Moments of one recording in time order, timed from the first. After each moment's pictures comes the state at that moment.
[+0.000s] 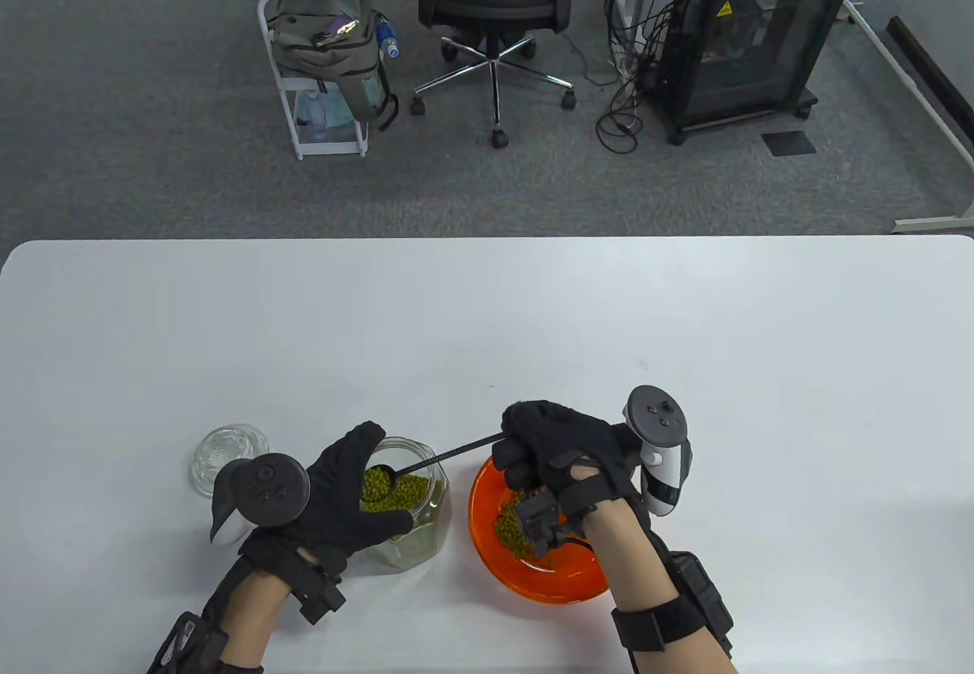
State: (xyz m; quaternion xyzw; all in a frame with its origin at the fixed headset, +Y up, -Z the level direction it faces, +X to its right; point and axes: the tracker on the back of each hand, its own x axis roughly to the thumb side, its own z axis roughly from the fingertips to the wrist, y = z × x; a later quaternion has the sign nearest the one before) left_hand -0.236 -0.711 -0.289 -0.04 -0.28 0.37 0.89; right_hand 0.108 -0.683 -0.326 -0.04 0.12 0.71 0.69
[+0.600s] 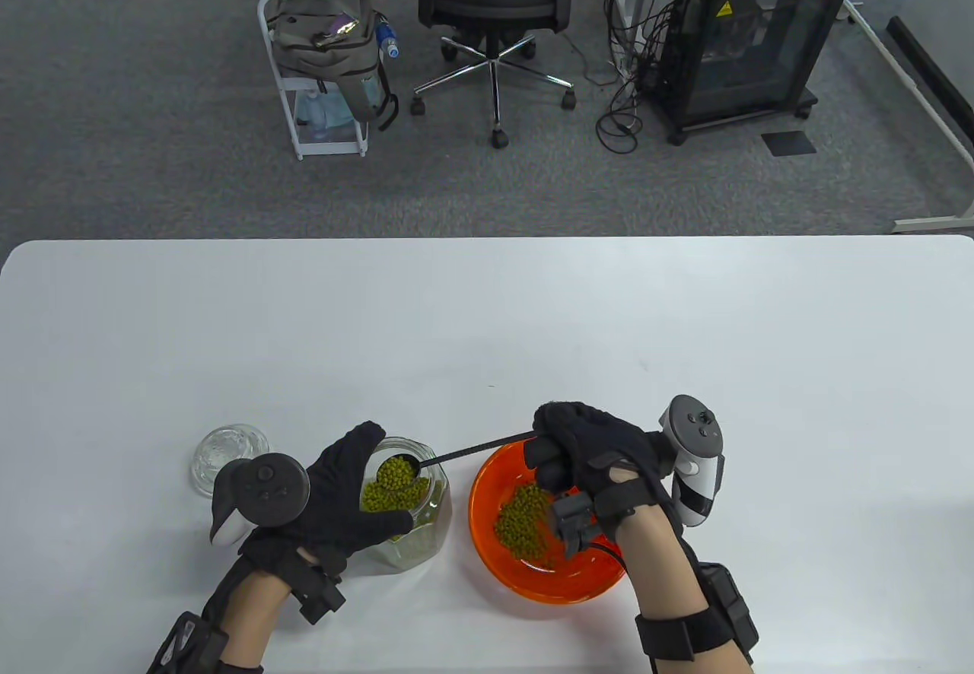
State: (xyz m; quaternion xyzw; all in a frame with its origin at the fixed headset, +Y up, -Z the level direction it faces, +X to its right) left_hand -0.235 -0.712 -0.289 -0.04 -0.28 0.37 0.89; right_hand 0.140 -0.686 -0.318 -0.06 0.12 0.67 0.73
